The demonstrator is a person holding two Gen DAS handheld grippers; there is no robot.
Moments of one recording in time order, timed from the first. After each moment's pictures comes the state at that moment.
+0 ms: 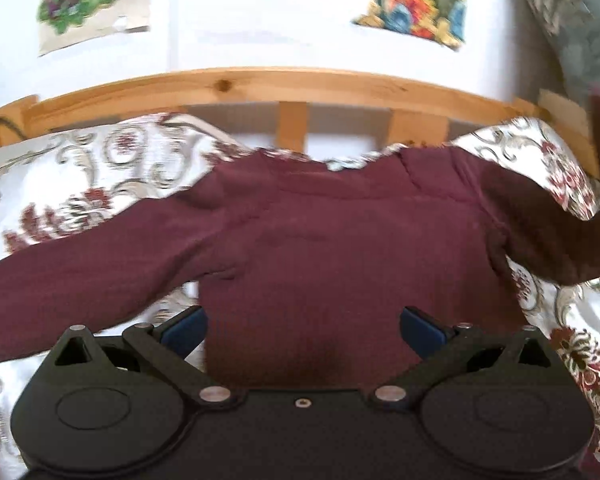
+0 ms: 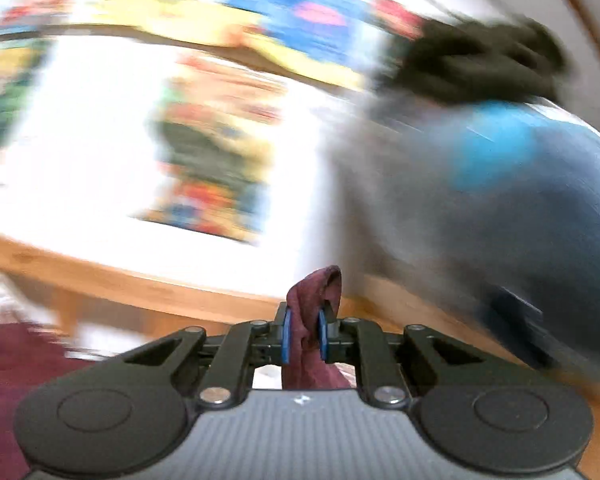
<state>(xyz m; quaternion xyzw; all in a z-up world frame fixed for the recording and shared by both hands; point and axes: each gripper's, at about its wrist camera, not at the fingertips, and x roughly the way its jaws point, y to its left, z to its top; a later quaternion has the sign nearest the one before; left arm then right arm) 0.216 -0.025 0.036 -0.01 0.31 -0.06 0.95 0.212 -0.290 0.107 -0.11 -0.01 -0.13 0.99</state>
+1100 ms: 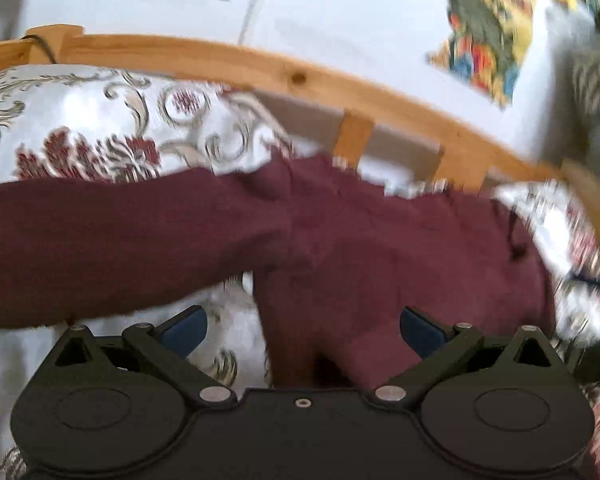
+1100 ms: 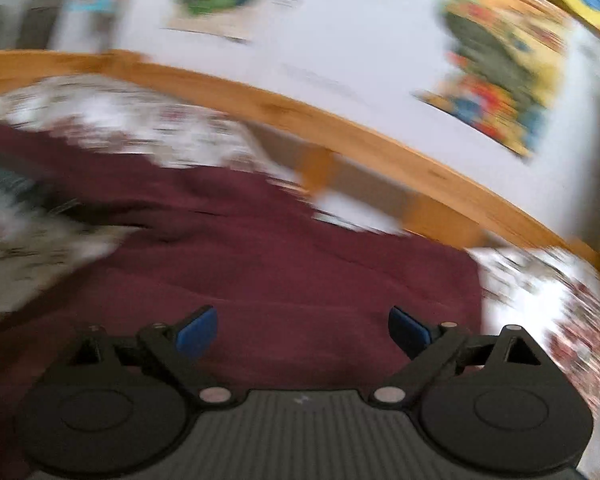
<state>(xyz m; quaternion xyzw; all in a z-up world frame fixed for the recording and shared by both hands) 0.241 0.055 -0.022 -0.10 0.28 -0.07 0.95 0.229 -0.198 0.027 -0.21 0.20 0.10 0.95</state>
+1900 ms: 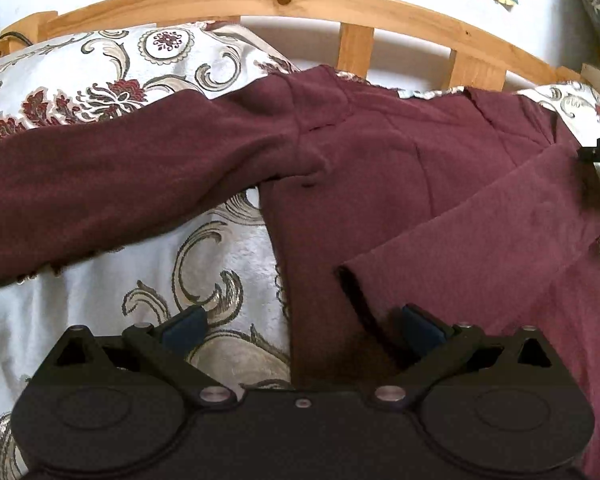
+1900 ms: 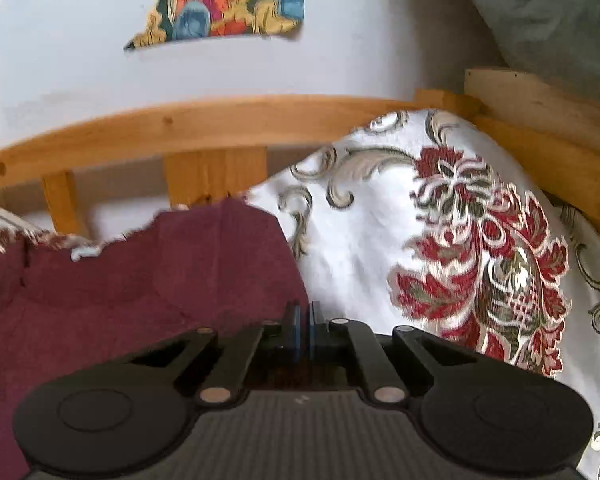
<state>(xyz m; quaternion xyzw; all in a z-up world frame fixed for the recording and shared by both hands) 0.247 0.035 -0.060 -0.02 0.35 -0.05 0.93 0.353 -0.342 0.034 0.01 0.26 -0.07 0.96</state>
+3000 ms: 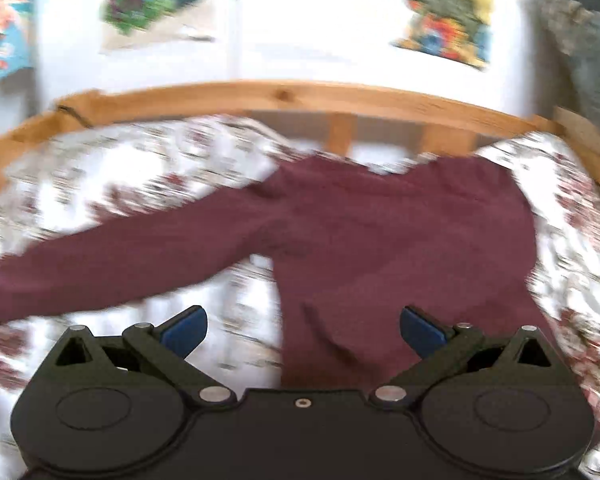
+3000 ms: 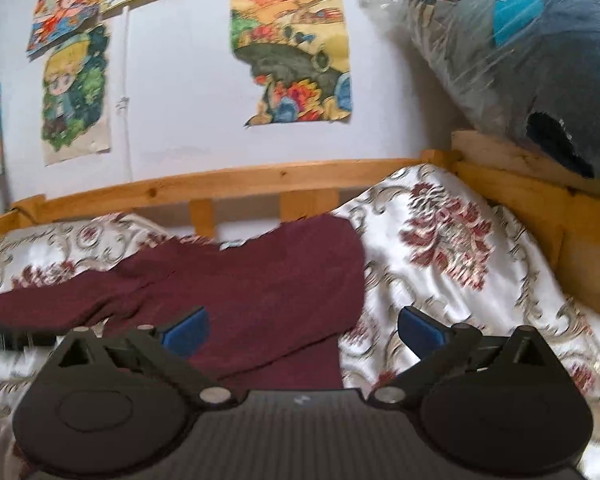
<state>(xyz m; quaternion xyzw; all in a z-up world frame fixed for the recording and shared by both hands) 0.147 0.021 0.055 -0.01 0.29 0.00 0.96 0.090 -0.258 0.076 0.03 0.17 0.00 0.98</state>
